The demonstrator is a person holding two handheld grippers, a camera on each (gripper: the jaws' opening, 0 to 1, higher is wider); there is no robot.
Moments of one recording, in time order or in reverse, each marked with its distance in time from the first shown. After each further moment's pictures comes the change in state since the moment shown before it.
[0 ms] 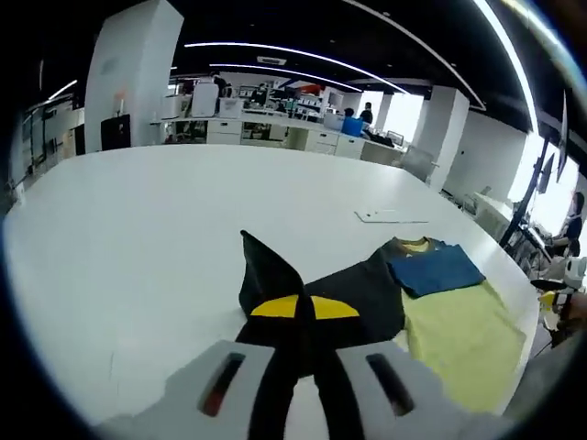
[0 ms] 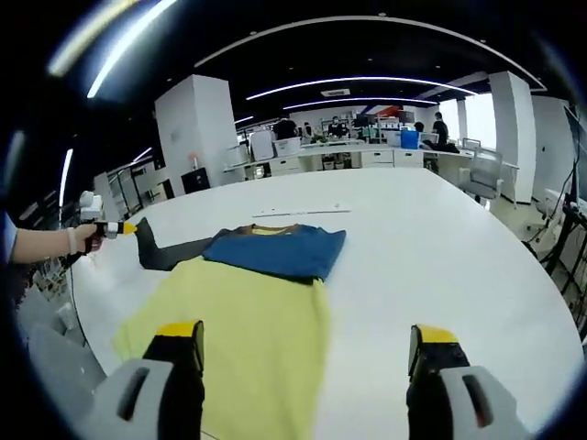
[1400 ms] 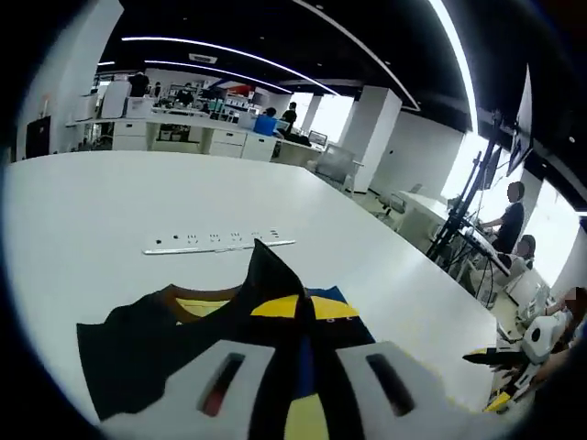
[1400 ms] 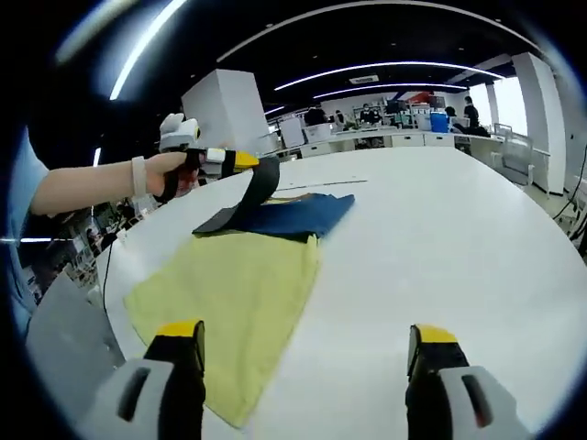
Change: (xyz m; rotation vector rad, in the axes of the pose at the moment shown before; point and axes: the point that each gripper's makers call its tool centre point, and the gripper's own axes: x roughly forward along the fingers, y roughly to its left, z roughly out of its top) left arm 0.176 -0.317 -0.002 0.040 0.020 -0.341; right arm 0.011 -0.045 -0.057 -0.001 0.058 0.179
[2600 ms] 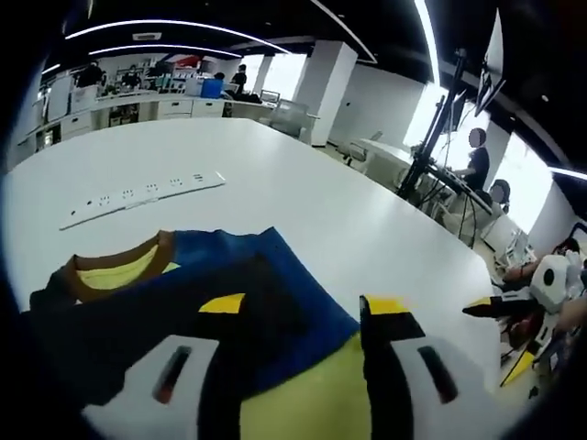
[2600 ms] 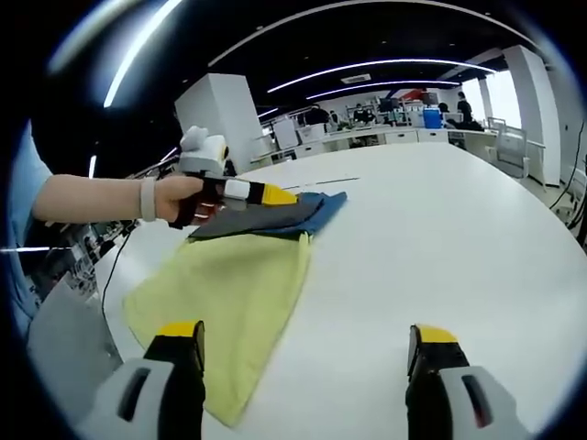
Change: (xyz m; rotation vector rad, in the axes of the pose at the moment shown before) left arm 0.047 -0.053 -0.076 0.141 0.189 -0.167; right arm 0.004 -0.004 0.000 0.024 -0.006 -0.006
